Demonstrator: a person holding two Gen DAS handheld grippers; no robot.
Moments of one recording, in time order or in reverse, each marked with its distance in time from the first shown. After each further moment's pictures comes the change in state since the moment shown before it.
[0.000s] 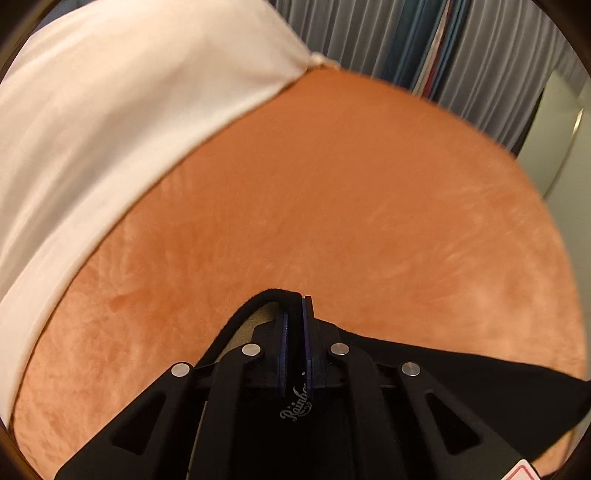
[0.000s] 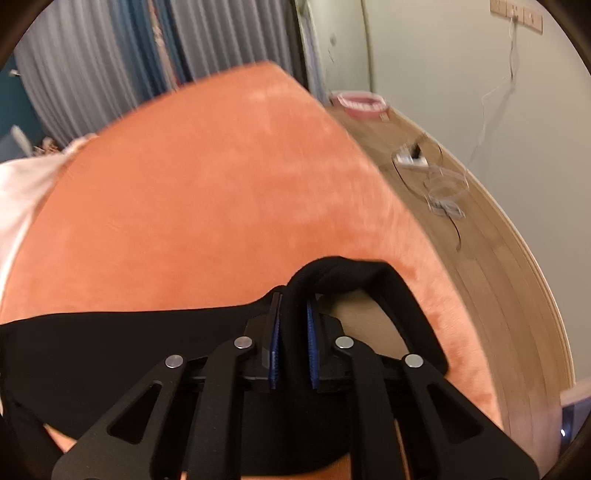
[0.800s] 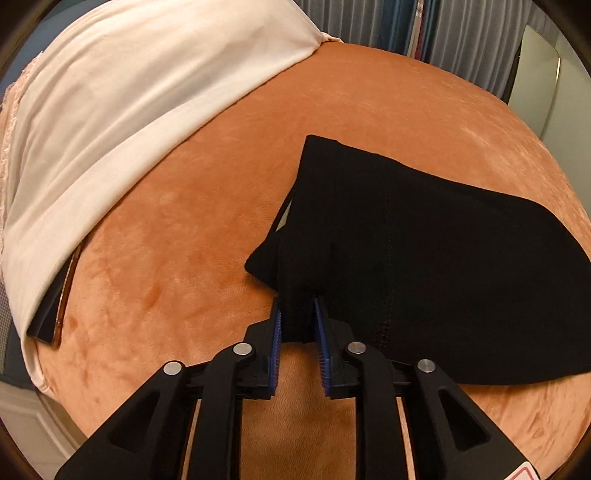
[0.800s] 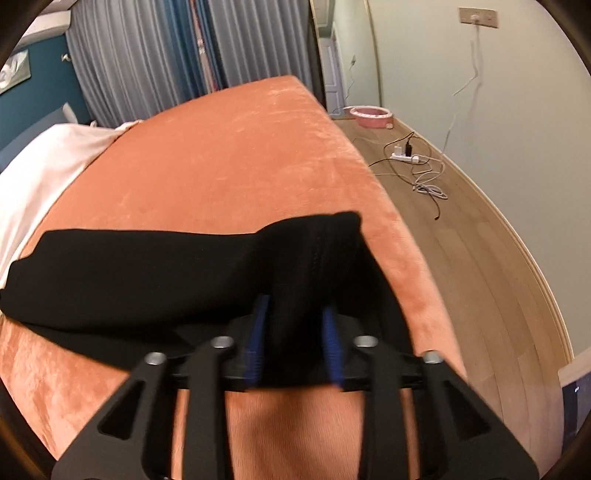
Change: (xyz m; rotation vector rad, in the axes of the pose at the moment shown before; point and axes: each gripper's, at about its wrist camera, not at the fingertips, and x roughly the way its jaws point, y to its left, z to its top) left arm -0.128 0.109 -0.232 0.123 0.088 0.118; right arm -0.173 -0.093 -0.240 -0.035 -0.039 0.062
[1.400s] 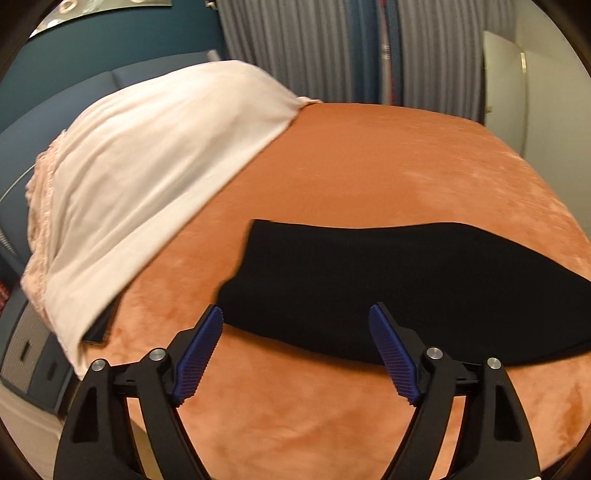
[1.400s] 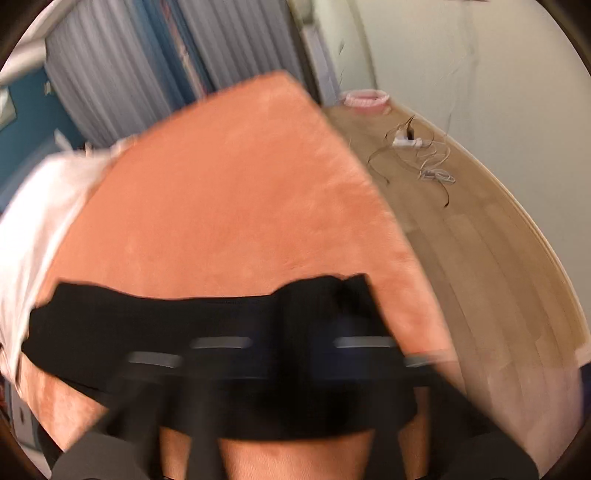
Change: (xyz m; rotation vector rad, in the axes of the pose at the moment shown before) left arm -0.149 -0.092 -0.040 0.112 -0.237 0.045; right arm 0.021 0.018 0.078 0.014 0.019 0.037
